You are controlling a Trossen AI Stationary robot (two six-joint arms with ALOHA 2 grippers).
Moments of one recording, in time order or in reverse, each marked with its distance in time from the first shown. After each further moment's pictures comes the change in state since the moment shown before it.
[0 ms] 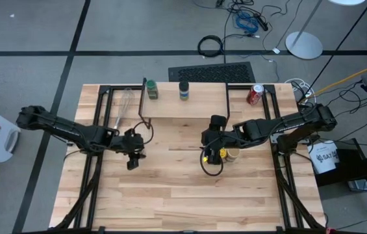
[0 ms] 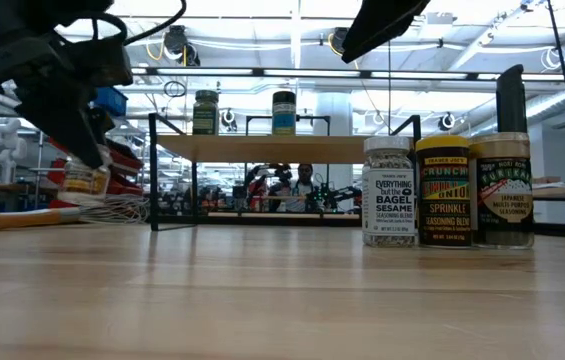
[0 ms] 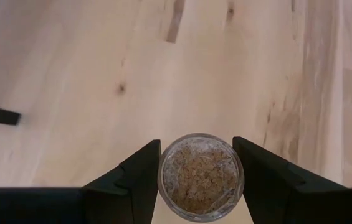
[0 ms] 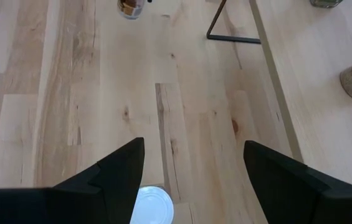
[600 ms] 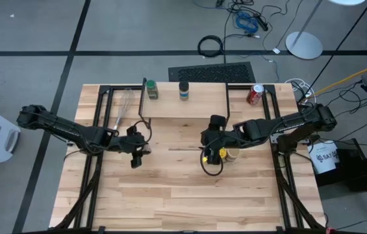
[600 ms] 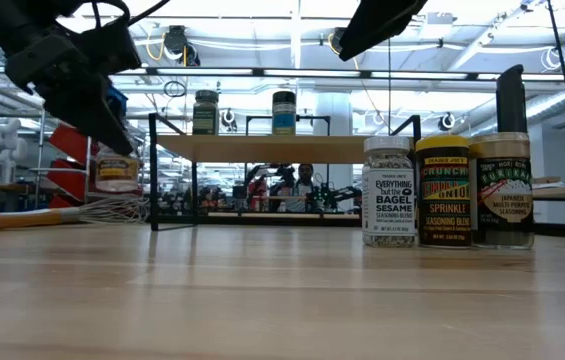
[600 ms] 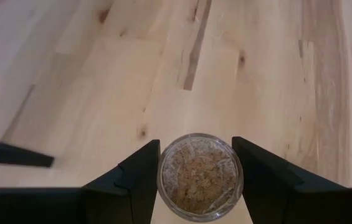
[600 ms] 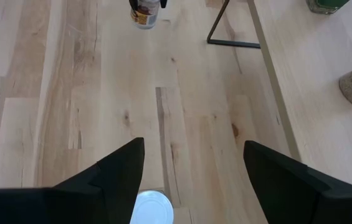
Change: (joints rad) left arm -0.024 0.000 -0.005 0.118 -0.141 0.055; right arm 0.000 0.000 0.000 0.015 0.000 -0.012
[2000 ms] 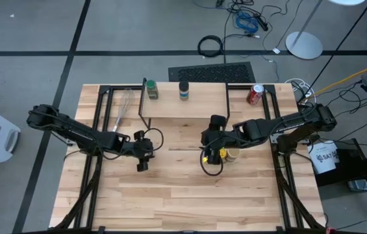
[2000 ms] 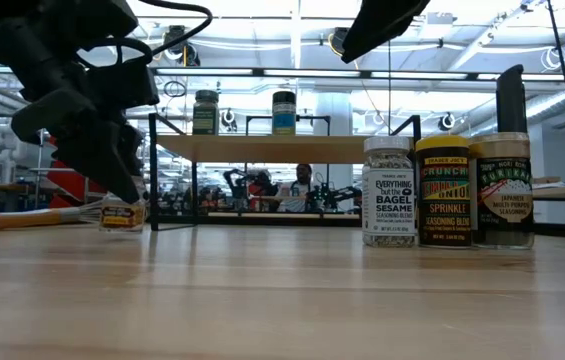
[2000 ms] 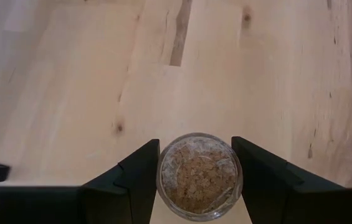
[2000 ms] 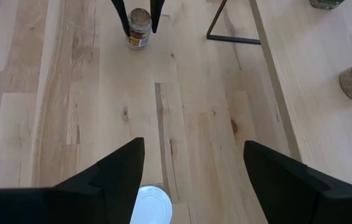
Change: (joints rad) left arm 0.000 0.262 0.000 0.147 0.028 0.051; right arm -0.001 0.000 0.000 -0.015 0.000 0.002
